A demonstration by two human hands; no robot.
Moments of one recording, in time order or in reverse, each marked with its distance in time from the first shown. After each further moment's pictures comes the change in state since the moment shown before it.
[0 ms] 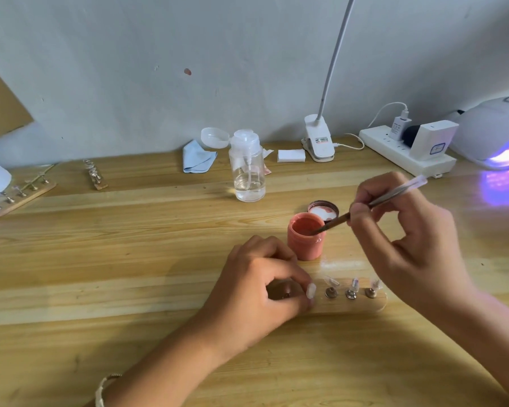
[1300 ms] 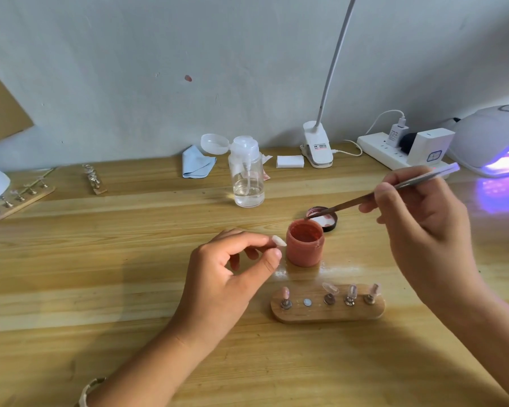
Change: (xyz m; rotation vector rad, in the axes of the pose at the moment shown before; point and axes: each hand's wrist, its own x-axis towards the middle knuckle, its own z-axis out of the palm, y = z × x) left_hand 0.001 -0.010 -0.014 -0.339 0.334 -0.115; right_hand 0.011 0.011 -0.004 0.220 0.193 0.239
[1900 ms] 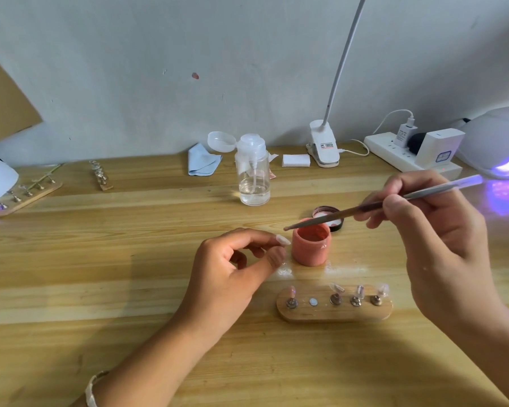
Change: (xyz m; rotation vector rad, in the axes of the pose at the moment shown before) left_hand 0.002 -0.006 -0.001 -0.129 -0.023 -0.087; right_hand -0.012 -0.009 0.005 0.342 -0.145 -0.073
